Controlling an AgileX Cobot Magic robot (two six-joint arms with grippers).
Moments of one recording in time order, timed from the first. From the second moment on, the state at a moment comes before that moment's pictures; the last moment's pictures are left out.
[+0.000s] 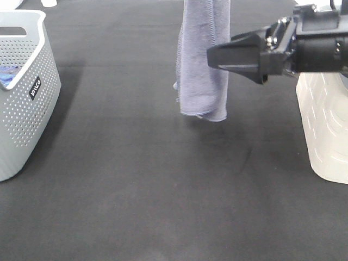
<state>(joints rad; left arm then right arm) -0.71 1.72 -1.82 -0.25 0.50 1.23 0.20 1.37 -0.72 1.69 0.71 -1.81</state>
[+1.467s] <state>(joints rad) -0.71 1.72 -1.82 -0.25 0.50 1.23 0.32 1.57 -0.73 1.68 0.66 -1.83</state>
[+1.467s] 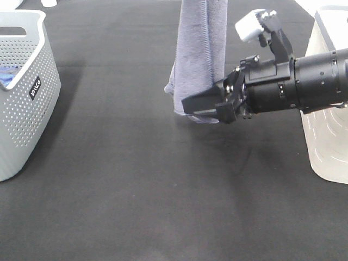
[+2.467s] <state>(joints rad) -0.60 1.78 -1.82 -0.25 0.76 1.13 0.32 1.36 -0.86 0.74 0.71 -0.79</state>
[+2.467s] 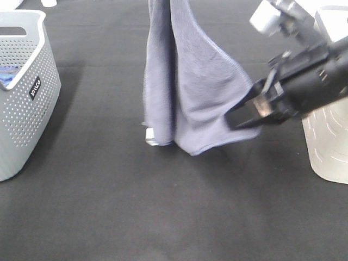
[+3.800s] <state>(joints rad) -0.40 2.11 -1.82 -0.10 -0.16 0.76 0.32 1.97 -1.82 -0.22 0.46 -0.44</state>
